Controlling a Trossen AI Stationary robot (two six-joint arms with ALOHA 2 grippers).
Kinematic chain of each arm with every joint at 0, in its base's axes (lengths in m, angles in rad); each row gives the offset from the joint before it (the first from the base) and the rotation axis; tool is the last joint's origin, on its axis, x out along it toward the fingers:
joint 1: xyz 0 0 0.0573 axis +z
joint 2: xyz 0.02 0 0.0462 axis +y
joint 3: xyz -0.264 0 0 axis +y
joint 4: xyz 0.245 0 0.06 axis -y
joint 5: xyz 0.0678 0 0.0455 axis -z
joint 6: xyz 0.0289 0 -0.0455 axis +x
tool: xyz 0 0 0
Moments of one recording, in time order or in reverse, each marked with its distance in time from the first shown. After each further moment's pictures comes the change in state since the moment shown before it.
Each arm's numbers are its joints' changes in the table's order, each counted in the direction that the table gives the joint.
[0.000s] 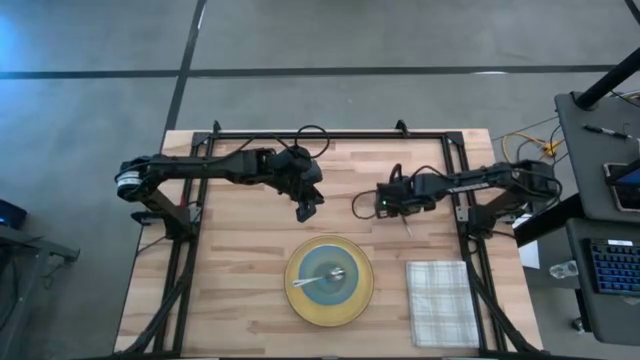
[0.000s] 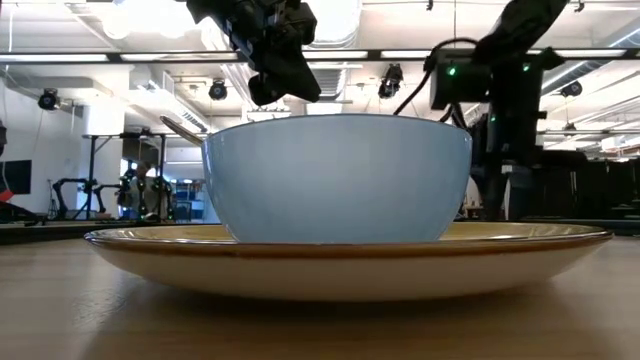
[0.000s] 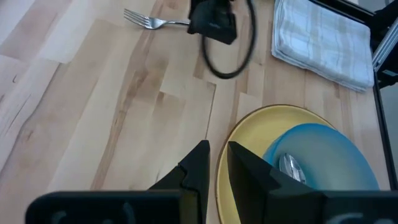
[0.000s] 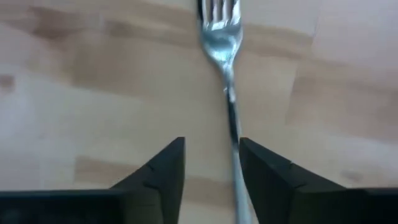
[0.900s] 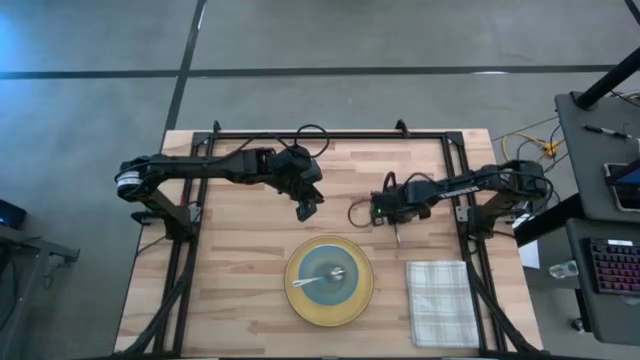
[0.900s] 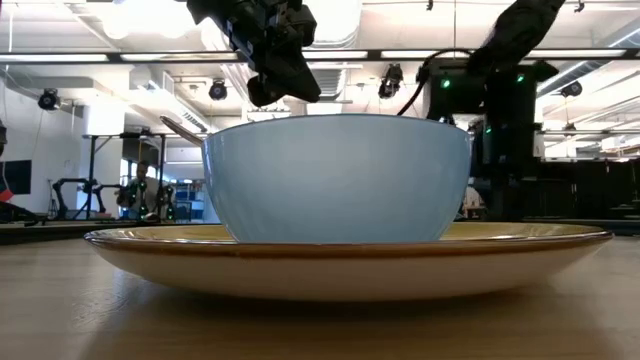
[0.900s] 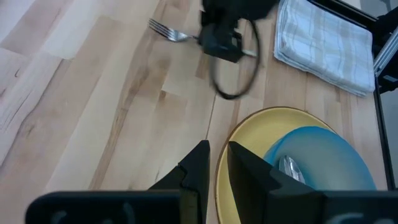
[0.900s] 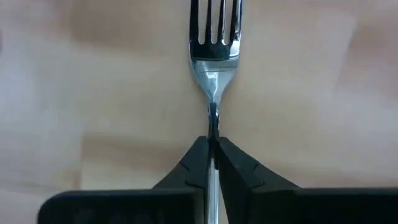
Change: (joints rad) left arm 0.005 0.001 0.001 0.000 -0.003 -0.026; right arm 0.053 0.093 -0.007 0.058 -0.079 0.051
